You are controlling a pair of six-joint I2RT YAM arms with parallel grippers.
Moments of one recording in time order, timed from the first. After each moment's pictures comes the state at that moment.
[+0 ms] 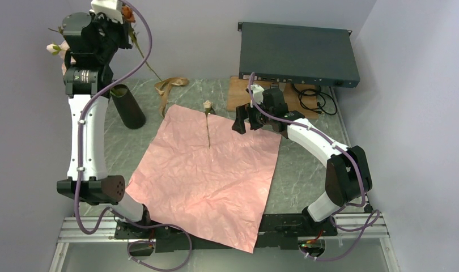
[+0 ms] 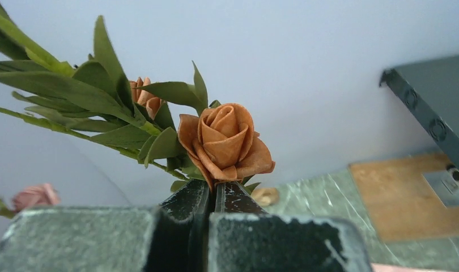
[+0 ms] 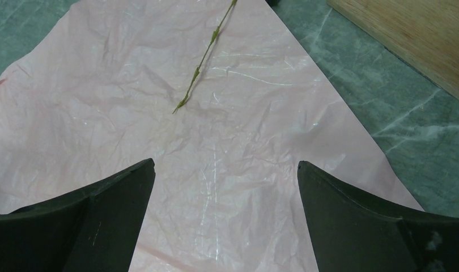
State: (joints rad) left arm 0.00 1.57 2.08 -0.47 0.17 0.14; right arm 0.44 1.57 1.16 -0.23 -0.38 0.12
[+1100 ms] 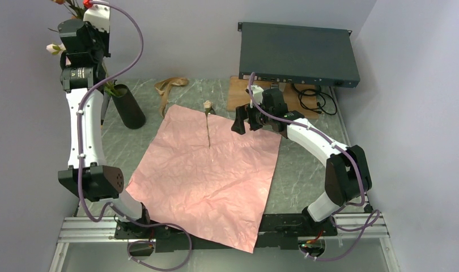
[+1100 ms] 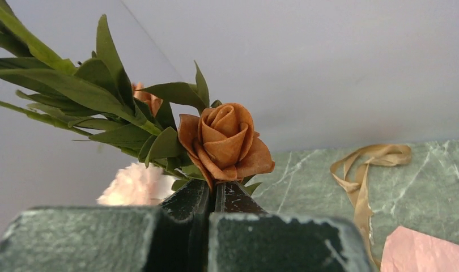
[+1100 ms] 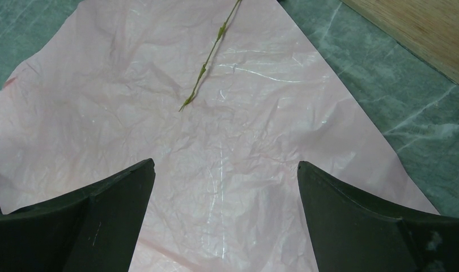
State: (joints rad) left arm 0.14 1.60 2.01 -0.43 -0.06 0.39; right arm 0.44 1.58 1.16 -0.23 -0.40 0.14
